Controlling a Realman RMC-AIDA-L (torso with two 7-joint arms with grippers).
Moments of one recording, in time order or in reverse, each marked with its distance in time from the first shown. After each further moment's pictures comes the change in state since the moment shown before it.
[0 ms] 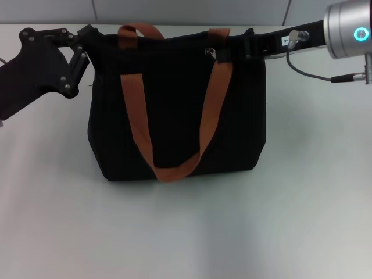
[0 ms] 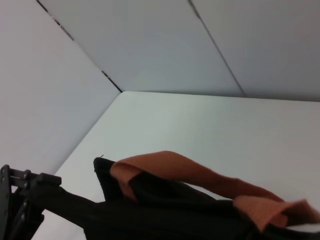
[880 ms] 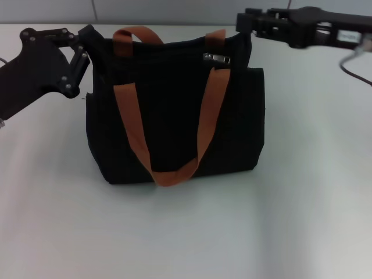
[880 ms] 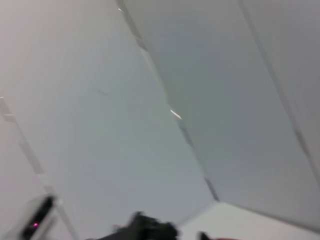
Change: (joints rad) left arm -0.002 -0.001 0.000 -0.005 0.000 -0.003 0.000; right arm -0.220 -0.003 0.094 0.020 0.510 -0.100 -0.646
